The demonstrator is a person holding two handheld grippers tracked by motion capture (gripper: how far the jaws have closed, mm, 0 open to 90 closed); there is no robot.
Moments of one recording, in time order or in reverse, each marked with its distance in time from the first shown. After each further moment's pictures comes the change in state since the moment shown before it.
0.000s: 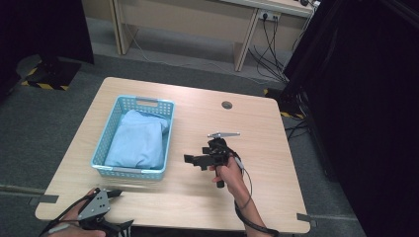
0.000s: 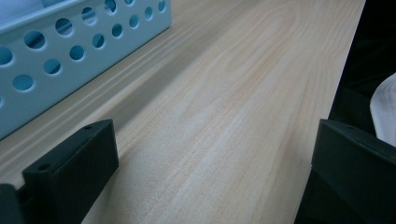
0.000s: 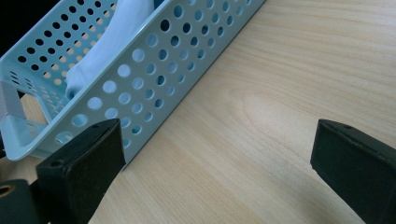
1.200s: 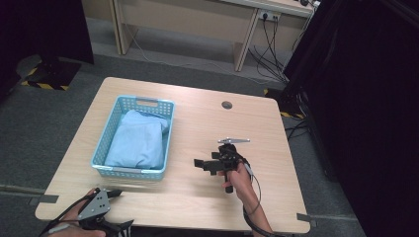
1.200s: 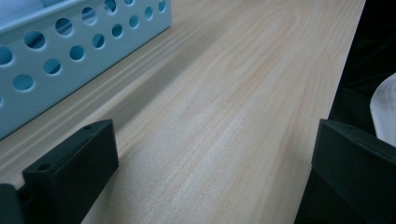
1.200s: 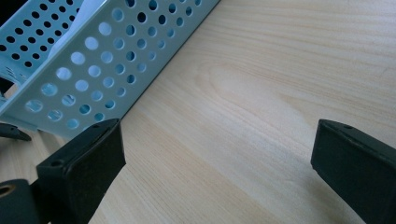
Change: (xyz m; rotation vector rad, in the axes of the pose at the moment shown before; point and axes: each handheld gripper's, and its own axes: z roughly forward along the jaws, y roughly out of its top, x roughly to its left) left arm 0.000 0.000 0.000 0.001 0.000 0.002; right arm -0.022 -0.023 -0.017 -0.010 -0.025 0.028
